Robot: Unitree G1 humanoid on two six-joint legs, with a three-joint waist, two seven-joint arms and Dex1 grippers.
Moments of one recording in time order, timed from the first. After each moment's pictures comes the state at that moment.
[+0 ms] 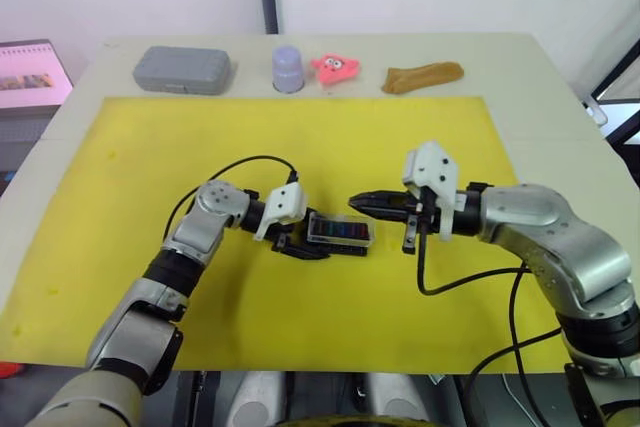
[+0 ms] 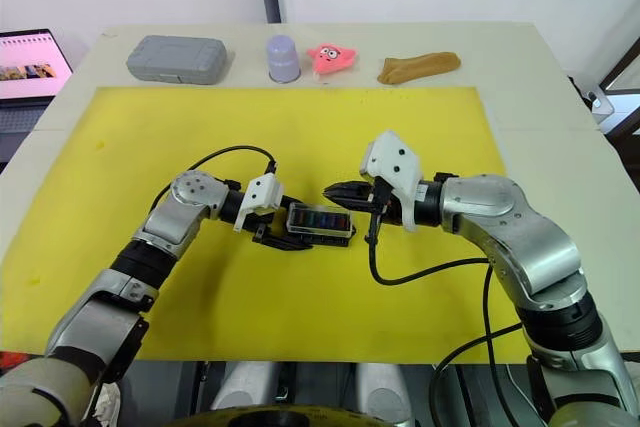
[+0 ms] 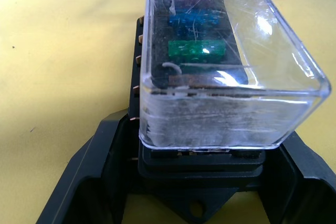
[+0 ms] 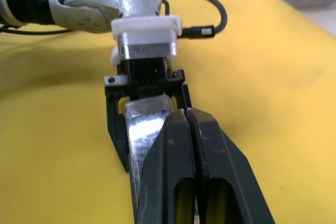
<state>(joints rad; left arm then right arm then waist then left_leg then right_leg) -0.66 0.41 -0.34 0.44 -0.15 -0.03 -1.40 -0.42 -0.72 0.10 -0.54 0.53 0.79 0.83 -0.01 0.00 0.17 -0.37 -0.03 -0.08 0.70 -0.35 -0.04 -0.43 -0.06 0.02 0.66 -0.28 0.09</state>
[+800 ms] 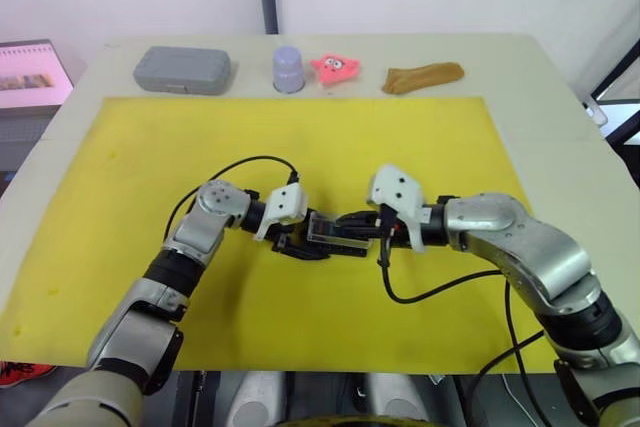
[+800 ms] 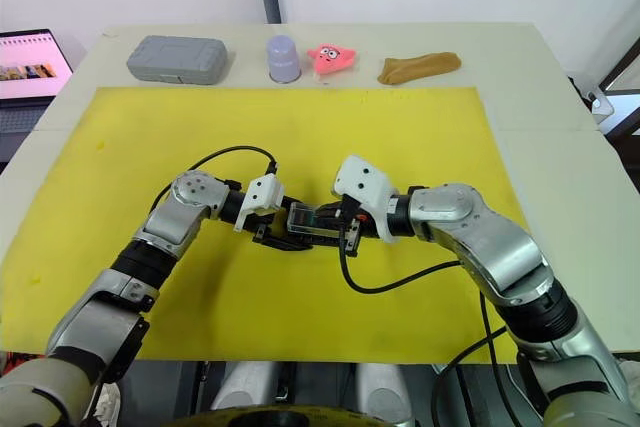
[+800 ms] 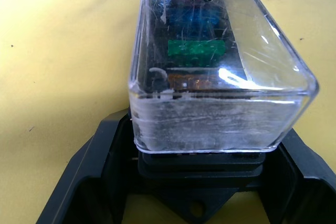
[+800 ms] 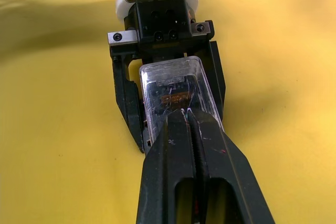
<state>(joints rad) -0.66 0.42 -0.34 0.43 -0.14 -0.03 -1.40 -0.50 -0.70 0.28 -0.52 0.44 0.89 0.78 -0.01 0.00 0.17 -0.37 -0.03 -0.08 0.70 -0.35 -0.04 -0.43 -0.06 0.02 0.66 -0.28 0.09</state>
